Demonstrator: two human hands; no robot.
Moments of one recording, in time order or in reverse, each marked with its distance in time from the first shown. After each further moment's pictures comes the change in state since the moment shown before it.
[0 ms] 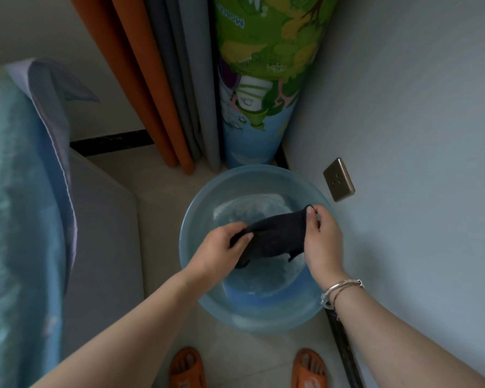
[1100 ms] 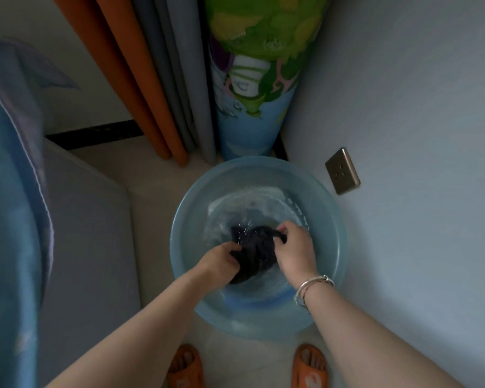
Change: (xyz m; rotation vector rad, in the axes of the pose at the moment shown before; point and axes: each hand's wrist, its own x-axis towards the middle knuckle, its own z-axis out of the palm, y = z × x) left_hand 0.024 -0.048 0.037 0.040 -0.276 -0.425; right_hand -0.001 0.042 0.054 -0.232 -0.266 0.134
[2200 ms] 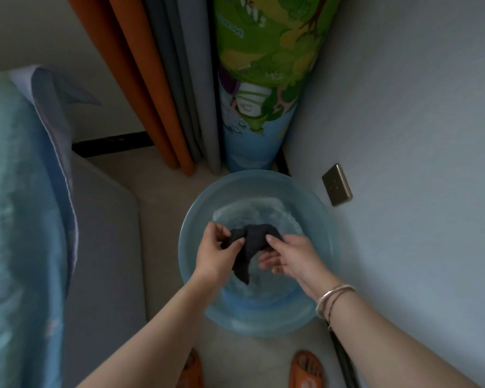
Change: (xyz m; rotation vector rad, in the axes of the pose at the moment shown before) left_hand -0.049 0.039 -0.009 -0.551 0.480 0.098; right_hand -0.027 -0.041 -0.049 0.658 -0.452 0.289
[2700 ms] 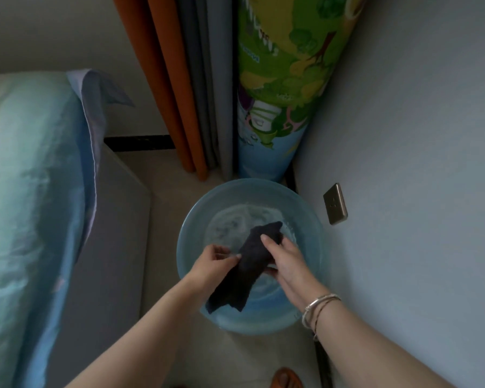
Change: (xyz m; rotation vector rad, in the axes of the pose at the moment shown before) left_hand -0.038 0.007 0.001 -0.100 -0.105 -0.263; right_hand -0.014 0.000 -0.011 0.155 -0.094 -0.070
